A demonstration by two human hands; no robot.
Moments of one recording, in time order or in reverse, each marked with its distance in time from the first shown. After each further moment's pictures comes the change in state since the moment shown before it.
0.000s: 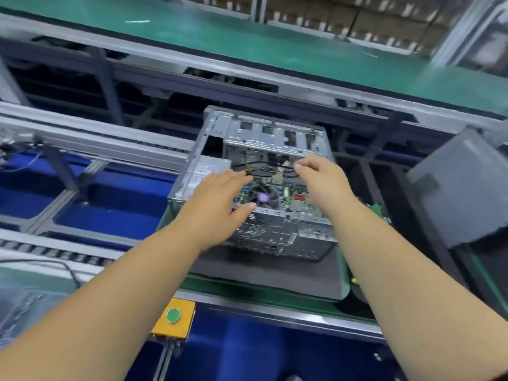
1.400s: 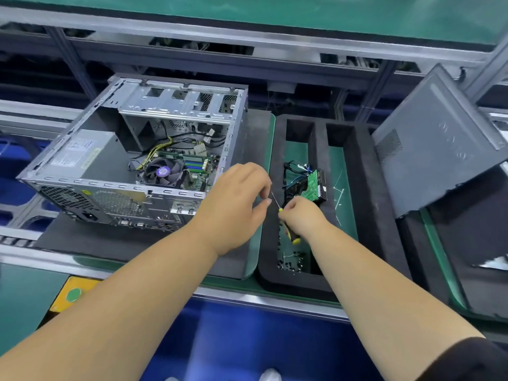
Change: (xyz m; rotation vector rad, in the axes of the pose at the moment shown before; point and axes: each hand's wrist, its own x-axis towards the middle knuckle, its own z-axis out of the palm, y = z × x) left_hand 0.079 0.229 0.148 -0.020 0.094 0.181; right_hand 0.008 0.237 -0.113 -0.273 -0.360 0.340
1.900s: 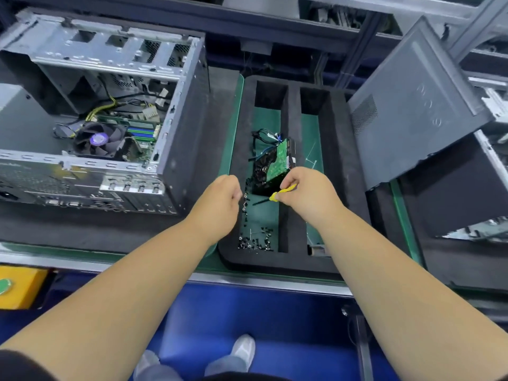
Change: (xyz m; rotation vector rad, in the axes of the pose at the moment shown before) left_hand -0.008 -0.017 0.123 -0.236 -0.256 -0.492; right_hand -0.014 0.062 -0.048 -0.014 0.152 -0.139
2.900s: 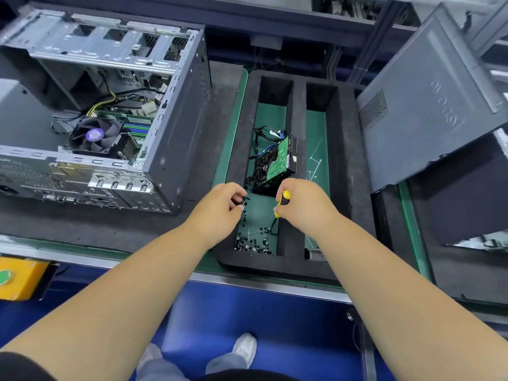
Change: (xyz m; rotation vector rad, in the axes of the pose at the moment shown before) left_hand 0.005 -0.017 0.030 -0.102 -0.029 -0.117; right_hand 0.006 0.018 0.009 -0.213 -0.127 -0.148
